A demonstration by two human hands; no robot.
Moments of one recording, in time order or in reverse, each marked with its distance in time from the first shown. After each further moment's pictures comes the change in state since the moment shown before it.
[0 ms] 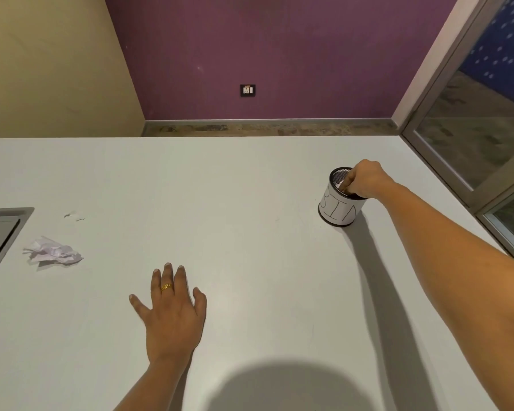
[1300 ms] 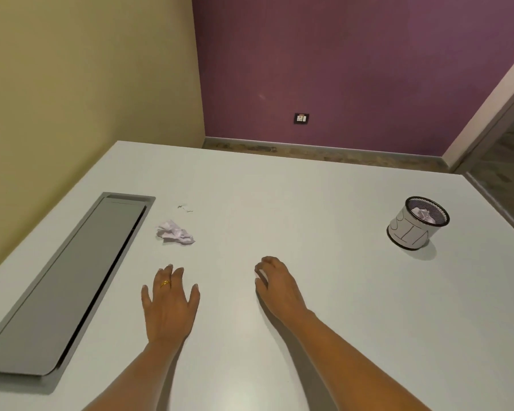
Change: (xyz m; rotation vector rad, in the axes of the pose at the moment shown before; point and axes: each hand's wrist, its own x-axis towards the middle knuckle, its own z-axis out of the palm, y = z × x) left_hand -0.001 -0.168 -0.032 -0.130 0.209 -0.119; right_hand -0.231 -0.180 0.198 0.236 -0.145 -0.579
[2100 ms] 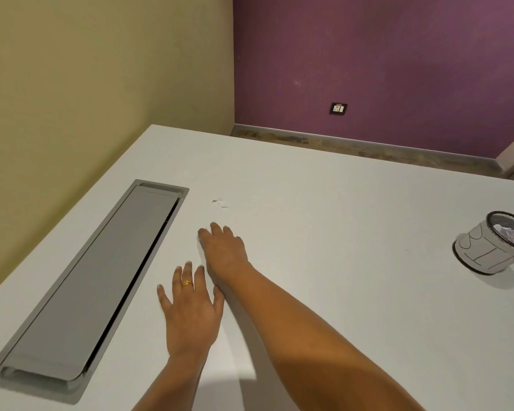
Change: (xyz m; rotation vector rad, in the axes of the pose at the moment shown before) left_hand 0.018 -0.018 0.007 0.144 -0.010 -0.078; right_hand 0.113 -0.130 0.084 -0.354 -0.178 -0.269
